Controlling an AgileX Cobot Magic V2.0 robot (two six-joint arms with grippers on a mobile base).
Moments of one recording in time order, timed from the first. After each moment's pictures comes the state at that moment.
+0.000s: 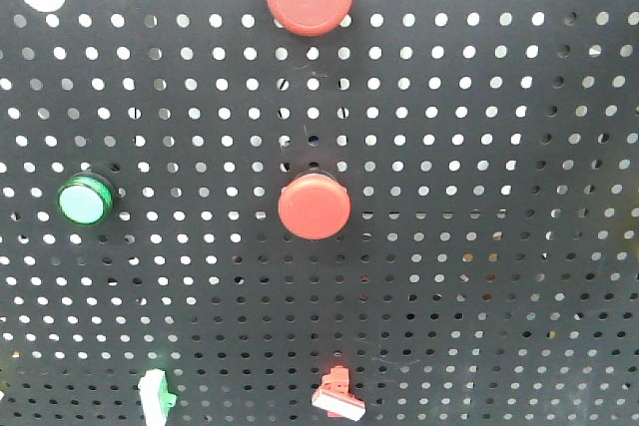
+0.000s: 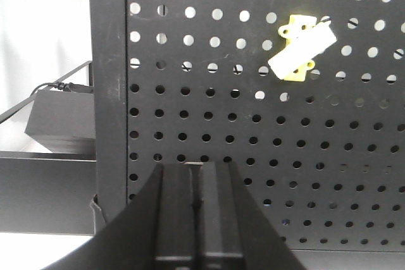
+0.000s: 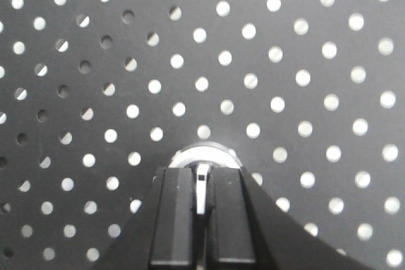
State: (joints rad) left arm -0.03 -0.02 0.03 -0.12 0.04 0.03; right arm 0.12 0.83 -1.30 0.43 0.44 -1.10
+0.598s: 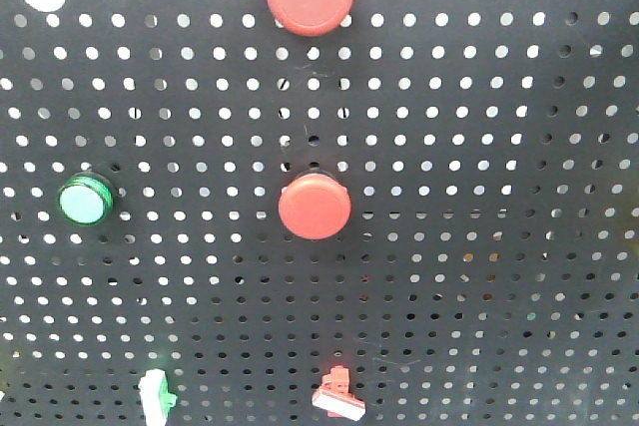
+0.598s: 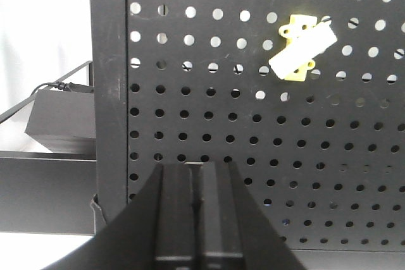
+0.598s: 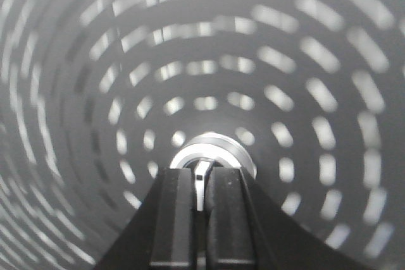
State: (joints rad) left arm -0.03 -0.02 0.03 -0.12 0.04 0.03; right arm 0.12 0.83 -1.30 0.41 0.43 0.14
